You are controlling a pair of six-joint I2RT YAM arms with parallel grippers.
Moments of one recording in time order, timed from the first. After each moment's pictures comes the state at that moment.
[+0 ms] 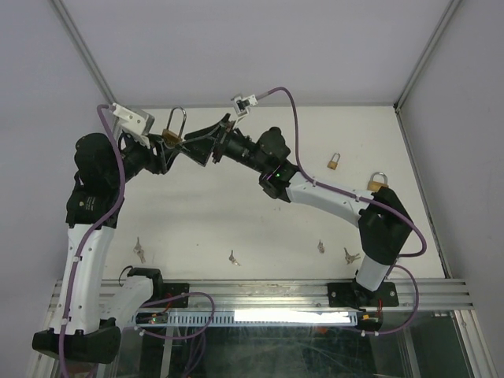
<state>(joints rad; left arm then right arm) -0.07 0.89 1.19 -0.44 0.48 0.12 0.93 1.73 1.35 0.76 -0.32 0.81</state>
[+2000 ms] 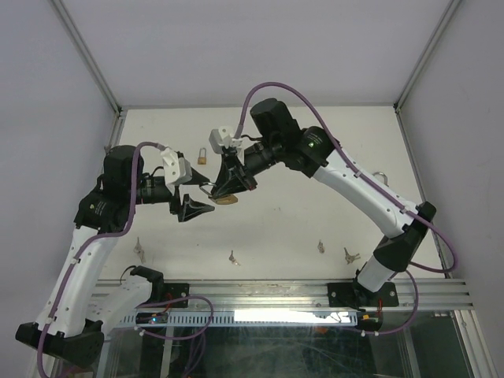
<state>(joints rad) -0.30 0.88 1.12 -0.74 0.97 0.50 0.90 1.65 1.86 -0.77 -1.01 -0.49</state>
